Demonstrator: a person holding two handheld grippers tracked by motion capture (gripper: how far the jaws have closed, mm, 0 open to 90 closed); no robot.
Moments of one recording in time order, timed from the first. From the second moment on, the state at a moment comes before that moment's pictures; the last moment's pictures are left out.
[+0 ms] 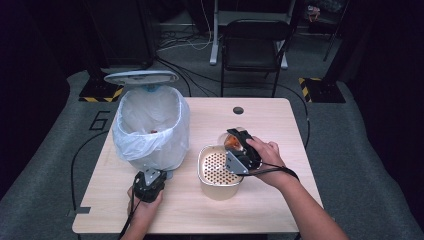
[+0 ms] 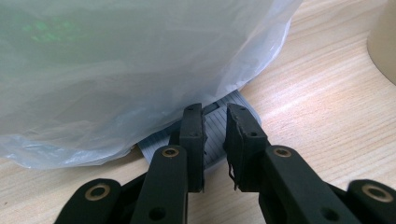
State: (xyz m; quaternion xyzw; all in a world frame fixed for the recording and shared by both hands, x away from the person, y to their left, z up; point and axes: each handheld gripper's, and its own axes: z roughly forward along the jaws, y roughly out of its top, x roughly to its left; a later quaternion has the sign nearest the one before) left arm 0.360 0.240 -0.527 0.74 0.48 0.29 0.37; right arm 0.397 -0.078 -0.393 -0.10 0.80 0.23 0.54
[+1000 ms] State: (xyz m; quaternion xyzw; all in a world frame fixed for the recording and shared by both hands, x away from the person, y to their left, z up) left arm 0.360 0.239 -0.527 0.74 0.48 0.29 0.37; right arm 0.377 -0.057 -0.414 -0.28 0.72 0.05 0.63
